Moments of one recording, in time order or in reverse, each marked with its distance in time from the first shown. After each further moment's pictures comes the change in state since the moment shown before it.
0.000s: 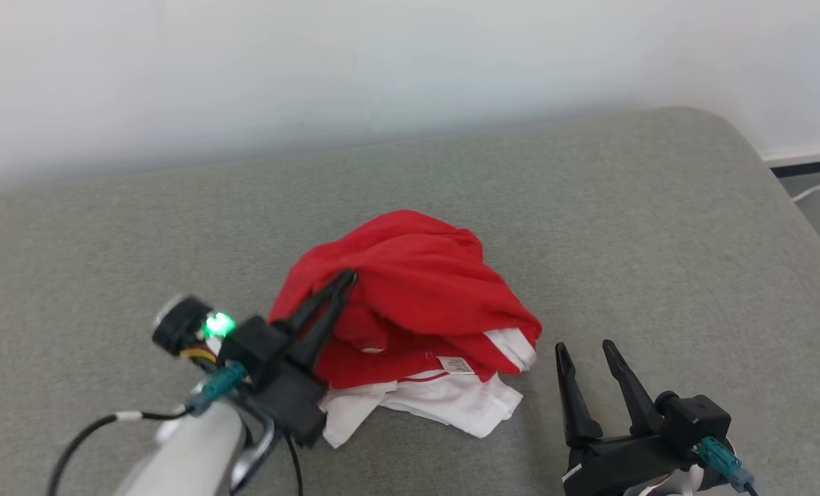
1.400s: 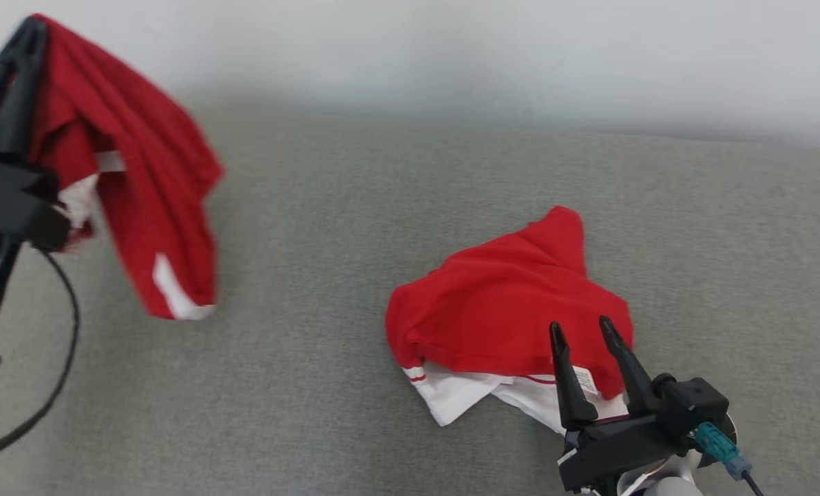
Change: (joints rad) left arm -0.358 0.330 0.181 0.027 -0.229 0.015 0.053; right arm -0.027 0.000 0.009 -0.044 -0.040 0.000 0.000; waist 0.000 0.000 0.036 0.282
